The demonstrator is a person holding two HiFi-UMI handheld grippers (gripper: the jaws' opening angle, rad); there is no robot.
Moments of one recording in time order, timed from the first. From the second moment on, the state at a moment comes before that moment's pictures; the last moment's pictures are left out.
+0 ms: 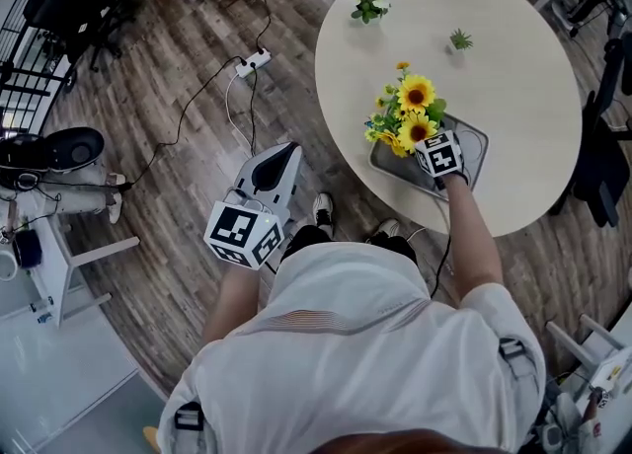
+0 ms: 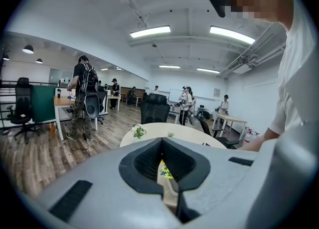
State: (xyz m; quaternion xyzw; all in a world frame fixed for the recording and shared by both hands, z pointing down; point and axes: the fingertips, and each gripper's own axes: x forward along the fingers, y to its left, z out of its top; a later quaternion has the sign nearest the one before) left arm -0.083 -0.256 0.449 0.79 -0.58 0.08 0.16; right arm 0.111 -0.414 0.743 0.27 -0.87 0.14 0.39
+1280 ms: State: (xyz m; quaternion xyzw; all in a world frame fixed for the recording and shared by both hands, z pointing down) left arm 0.059 -0.321 0.372 0.92 -0.39 0.01 0.07; right arm 0.252 -0.333 0.402 0.48 -0.85 0.11 0.20
